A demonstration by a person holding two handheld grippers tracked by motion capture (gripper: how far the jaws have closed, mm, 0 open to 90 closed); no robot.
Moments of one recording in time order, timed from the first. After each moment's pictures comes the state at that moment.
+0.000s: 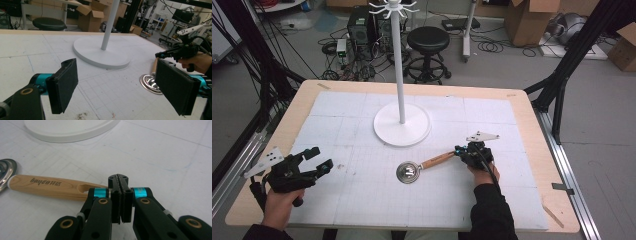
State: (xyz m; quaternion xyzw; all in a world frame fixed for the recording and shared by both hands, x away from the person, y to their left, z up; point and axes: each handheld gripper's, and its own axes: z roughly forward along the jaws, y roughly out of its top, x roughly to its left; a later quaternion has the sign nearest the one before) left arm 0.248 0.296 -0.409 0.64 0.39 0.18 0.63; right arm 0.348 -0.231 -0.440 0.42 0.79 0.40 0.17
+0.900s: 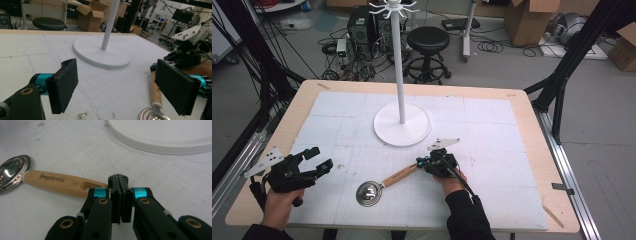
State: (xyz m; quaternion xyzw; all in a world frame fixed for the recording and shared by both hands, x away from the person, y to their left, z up) left arm 0.248 0.297 -0.408 0.65 0.39 0.18 0.63; right arm 0.329 -0.130 -0.444 0.34 0.84 0.43 0.07
